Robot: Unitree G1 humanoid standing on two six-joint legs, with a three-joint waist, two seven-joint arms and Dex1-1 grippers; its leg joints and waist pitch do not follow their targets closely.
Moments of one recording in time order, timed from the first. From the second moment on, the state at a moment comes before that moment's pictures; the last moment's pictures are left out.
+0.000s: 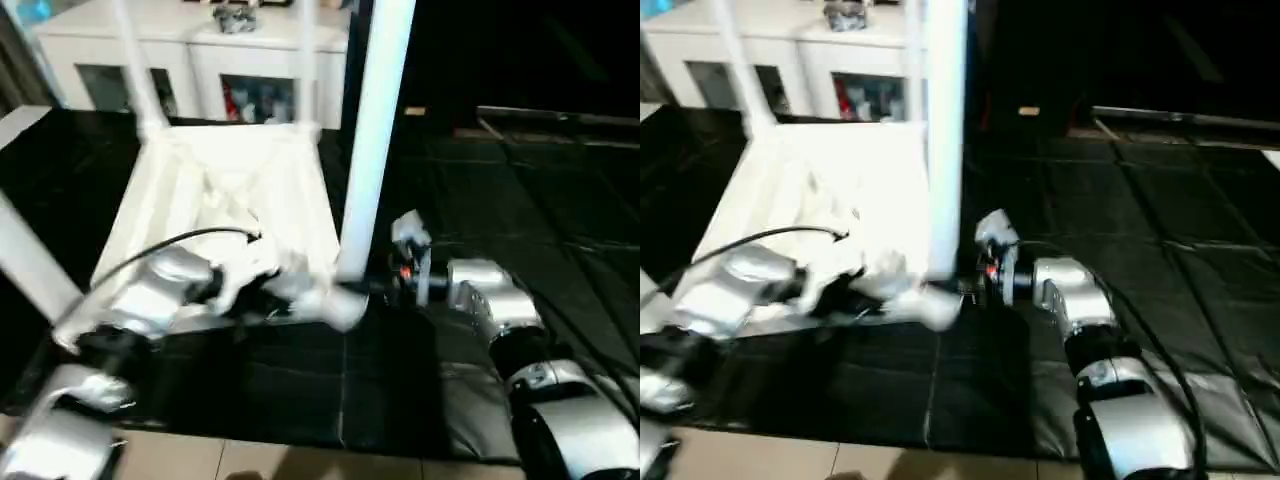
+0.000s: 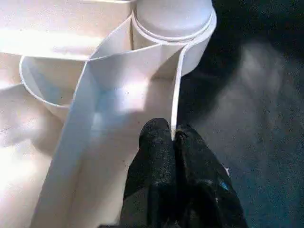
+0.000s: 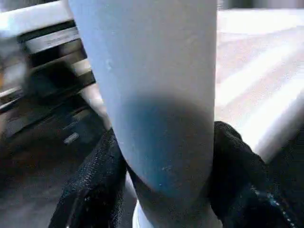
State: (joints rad) left arm -0.65 0.37 -0.27 0.58 0.05 0.33 -1.10; right arm -0.69 -0.16 -0.01 0.90 0.18 0.06 1.05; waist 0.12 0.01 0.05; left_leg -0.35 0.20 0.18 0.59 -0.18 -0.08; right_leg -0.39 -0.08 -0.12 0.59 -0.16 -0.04
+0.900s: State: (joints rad) left arm -0.68 0.24 -0.20 0.63 0.04 0.39 -0.85; right arm -0.72 -0.05 -0.07 0.90 0.11 -0.01 0.66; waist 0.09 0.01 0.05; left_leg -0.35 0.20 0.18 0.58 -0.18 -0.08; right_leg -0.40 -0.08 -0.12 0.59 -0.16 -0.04
